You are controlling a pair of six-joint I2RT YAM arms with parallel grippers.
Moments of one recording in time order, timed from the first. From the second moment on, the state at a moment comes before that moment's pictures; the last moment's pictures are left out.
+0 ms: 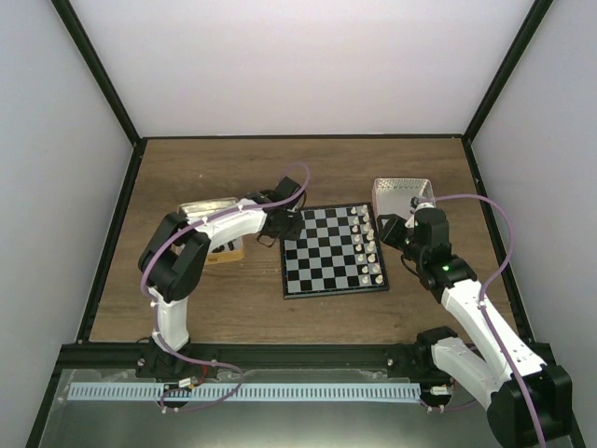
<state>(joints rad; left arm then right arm) -0.67 1.93 1.35 -0.58 -0.02 -0.47 0.27 0.87 0.58 -0.21 -0.10 0.67</state>
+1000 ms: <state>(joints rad) -0.69 1.92 1.35 -0.62 -0.03 -0.44 0.27 0.87 0.58 -0.21 -0.10 0.67</state>
